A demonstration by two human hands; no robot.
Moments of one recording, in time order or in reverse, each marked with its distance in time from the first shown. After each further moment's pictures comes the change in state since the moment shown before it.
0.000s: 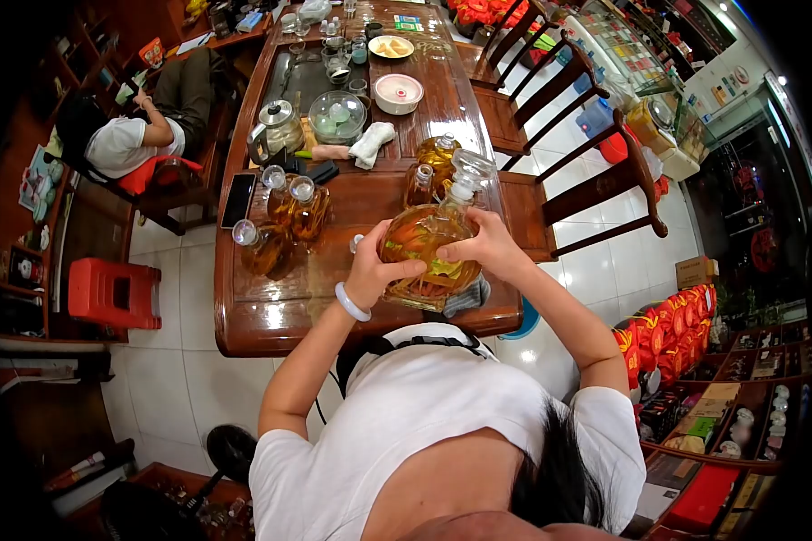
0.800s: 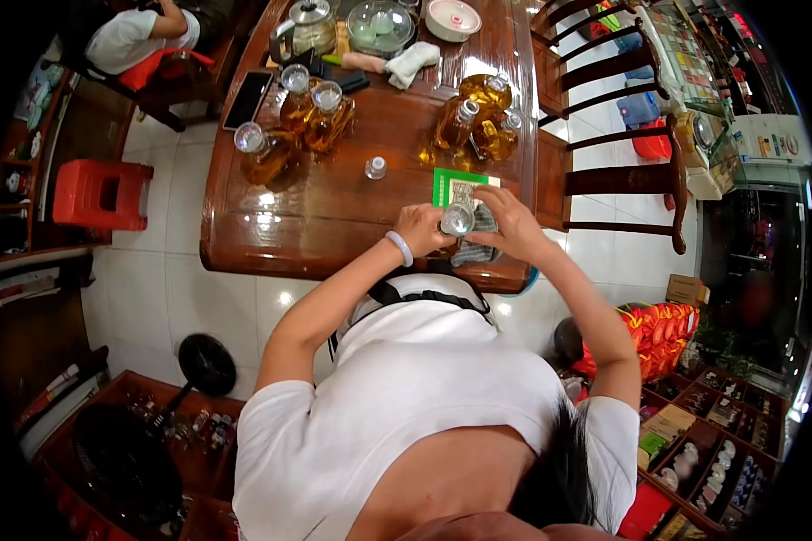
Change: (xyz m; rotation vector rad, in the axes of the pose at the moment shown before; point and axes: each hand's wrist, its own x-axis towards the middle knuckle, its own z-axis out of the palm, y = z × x) left_hand 0.003 -0.152 -0.010 0.989 0.044 0.098; right_hand 0.015 0.107 -0.012 -0.871 -0.236 -0.449
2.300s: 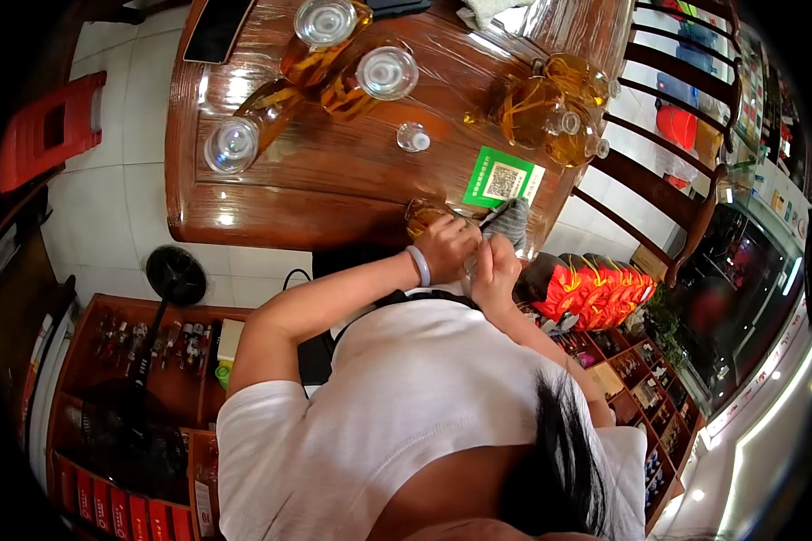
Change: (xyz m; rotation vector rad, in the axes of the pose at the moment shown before) left_hand -0.009 -0.050 0.008 -0.148 0.138 0.106; right_hand 0.064 -0.047 0.100 0.186 0.186 0.644
